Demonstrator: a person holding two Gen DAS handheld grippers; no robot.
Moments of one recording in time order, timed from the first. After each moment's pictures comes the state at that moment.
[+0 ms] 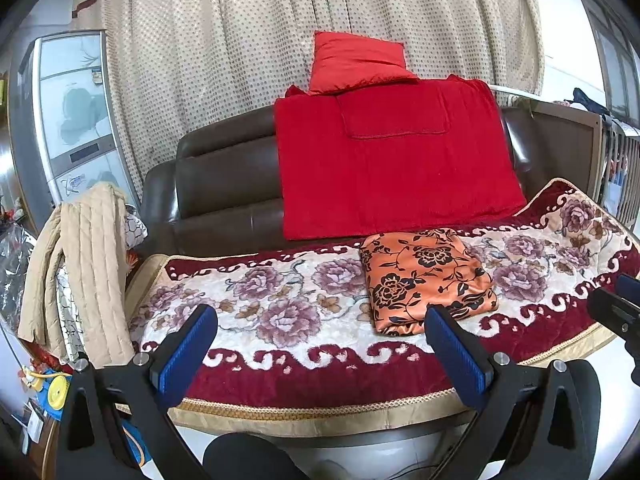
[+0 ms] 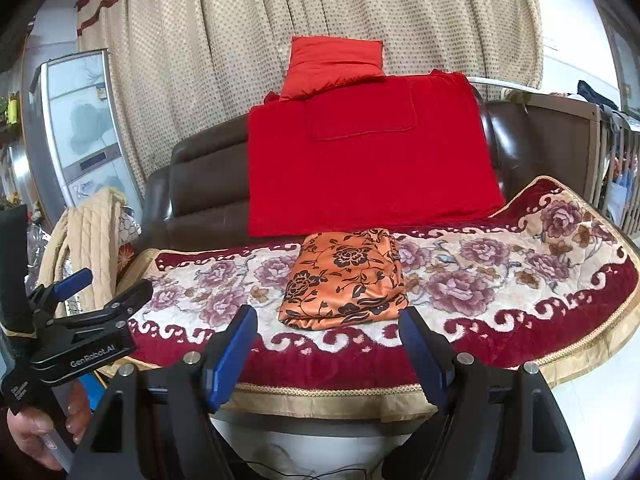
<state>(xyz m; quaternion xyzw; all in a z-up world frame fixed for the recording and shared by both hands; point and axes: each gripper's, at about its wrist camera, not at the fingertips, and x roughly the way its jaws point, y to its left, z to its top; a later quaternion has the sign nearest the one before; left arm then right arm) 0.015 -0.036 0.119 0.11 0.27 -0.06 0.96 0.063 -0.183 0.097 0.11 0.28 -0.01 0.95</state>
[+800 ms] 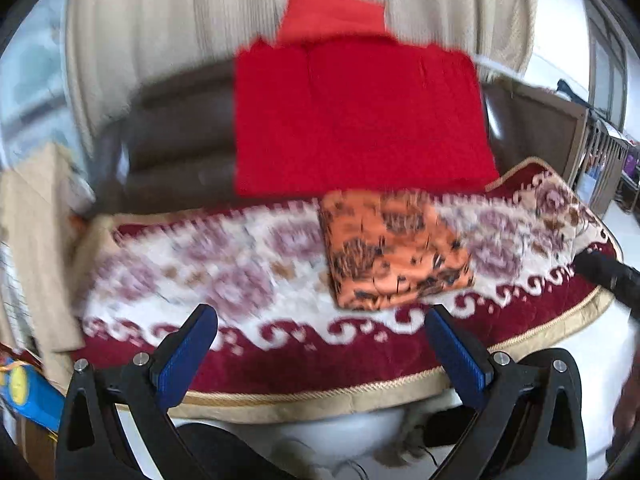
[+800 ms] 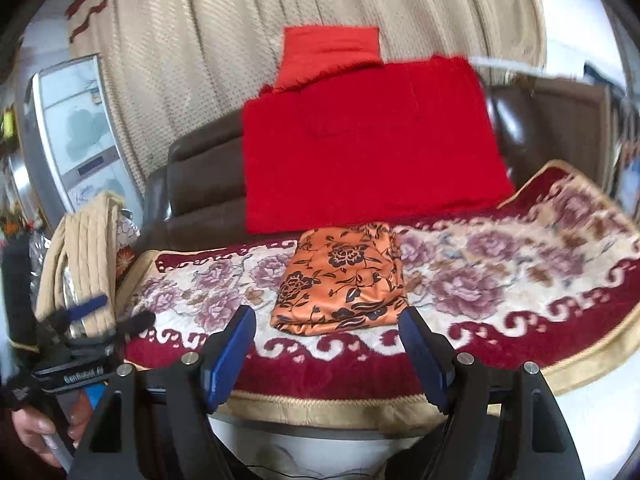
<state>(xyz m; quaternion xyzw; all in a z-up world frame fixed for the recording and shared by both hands) 0.088 -0.041 0.064 0.07 0.38 -0.14 0.91 0.131 -0.234 0.061 0.15 0.31 0.01 0.94</state>
